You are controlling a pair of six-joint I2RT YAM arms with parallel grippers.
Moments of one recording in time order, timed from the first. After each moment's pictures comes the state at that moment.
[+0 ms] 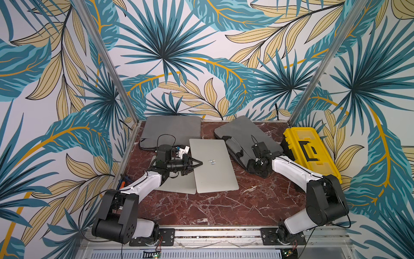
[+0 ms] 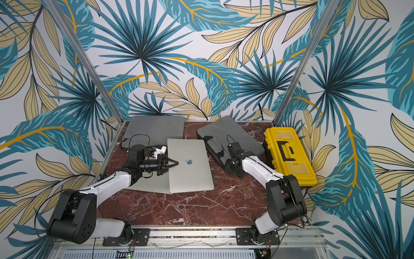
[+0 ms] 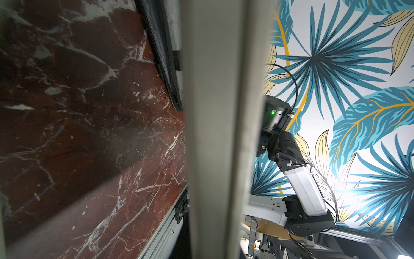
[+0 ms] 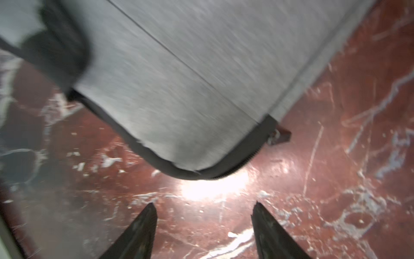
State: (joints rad) left arm -0.21 1.38 0.67 0.22 1.08 -1.11; right arm 0.28 1.55 0.98 -0.70 0.05 0.69
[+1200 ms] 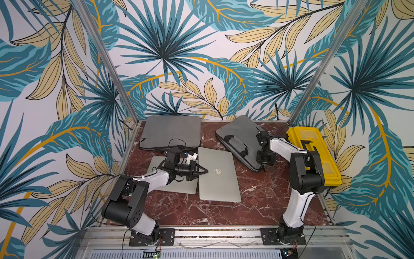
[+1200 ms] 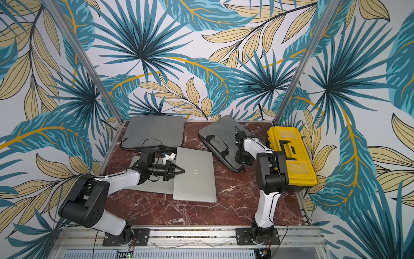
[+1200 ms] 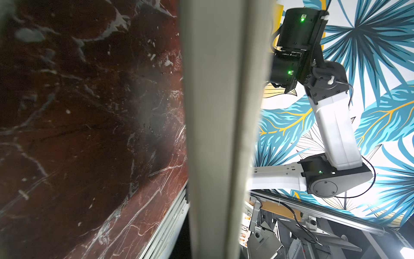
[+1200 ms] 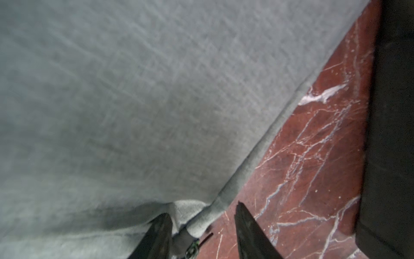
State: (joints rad) left arm -0.30 1.54 0.67 0.22 1.11 -1.04; right arm 0.09 1.97 1.41 -0.93 0.27 0.44
